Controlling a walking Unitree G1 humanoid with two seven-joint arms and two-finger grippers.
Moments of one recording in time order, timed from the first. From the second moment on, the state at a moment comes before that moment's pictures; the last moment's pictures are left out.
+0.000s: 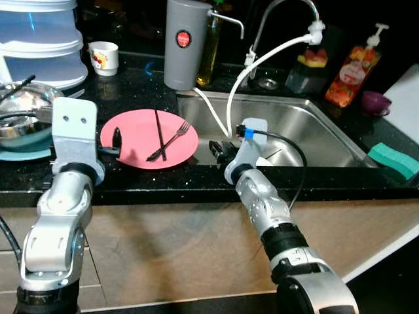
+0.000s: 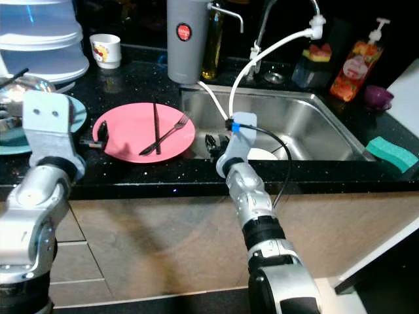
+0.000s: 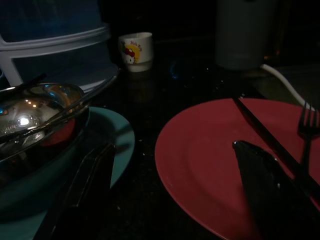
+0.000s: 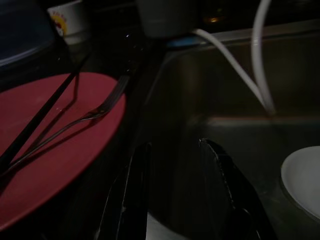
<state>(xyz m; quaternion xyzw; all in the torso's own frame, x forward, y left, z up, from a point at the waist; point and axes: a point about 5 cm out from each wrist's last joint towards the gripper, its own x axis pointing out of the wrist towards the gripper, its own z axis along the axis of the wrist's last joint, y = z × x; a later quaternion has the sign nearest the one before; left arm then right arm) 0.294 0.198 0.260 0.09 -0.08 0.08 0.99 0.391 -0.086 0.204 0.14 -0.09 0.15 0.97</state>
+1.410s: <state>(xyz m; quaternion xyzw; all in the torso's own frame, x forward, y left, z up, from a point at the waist) 0.301 0.180 0.265 0.06 -0.11 -0.05 0.99 0.376 -0.133 0.242 0.05 -0.28 0.07 0.96</state>
